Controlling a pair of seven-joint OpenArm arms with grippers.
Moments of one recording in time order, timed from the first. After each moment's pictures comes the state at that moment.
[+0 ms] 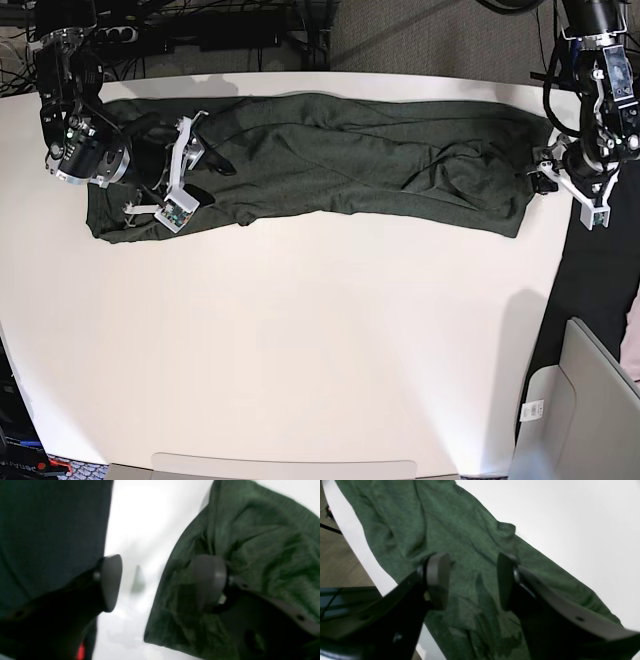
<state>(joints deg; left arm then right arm) 8.9 -27.8 -21.4 90.8 -29.8 -8.8 61.2 -5.4 29.7 -3.6 109.5 40.4 38.7 -57.2</state>
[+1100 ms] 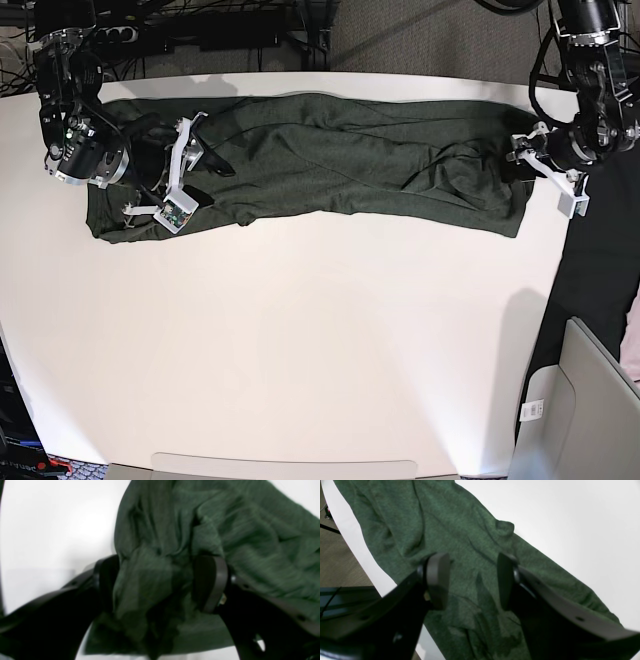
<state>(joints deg) 9.5 -25.7 -21.3 85.6 -45.2 -18.0 62.3 -5.4 29.7 -3.6 109.5 40.3 38.7 -57.2</state>
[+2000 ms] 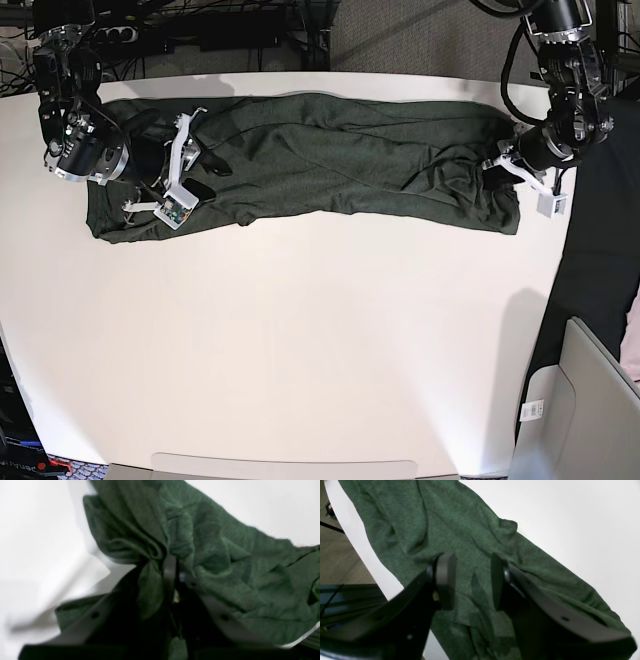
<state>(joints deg) 9.1 -18.8 -21.9 86.1 -45.7 -18.0 59.0 -6.2 30.8 -3.2 110.4 40.3 38.8 -57.2</state>
